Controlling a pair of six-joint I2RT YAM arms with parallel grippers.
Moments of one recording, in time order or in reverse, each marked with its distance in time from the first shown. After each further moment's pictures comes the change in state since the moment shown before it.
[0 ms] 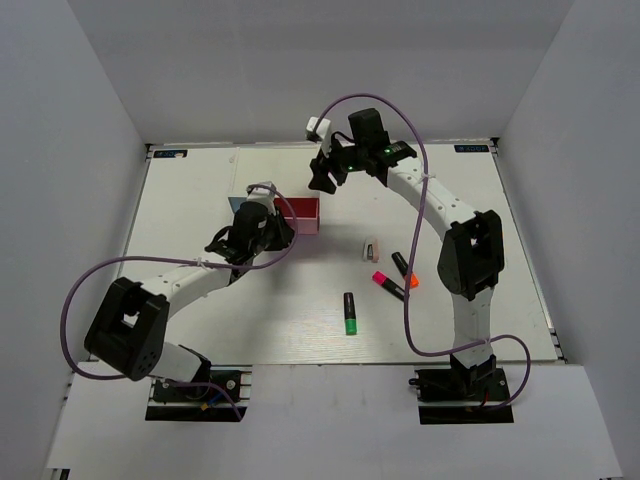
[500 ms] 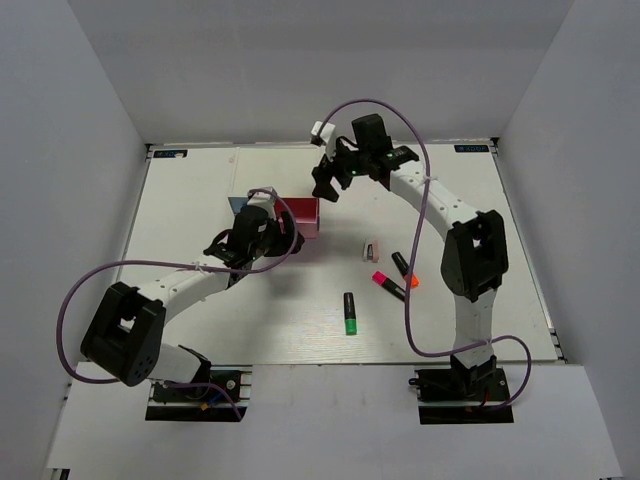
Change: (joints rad) left arm -0.011 -0.044 -0.033 -0.058 0.014 -0.018; right arm -0.011 -0.016 -0.066 0.036 0.061 0.015
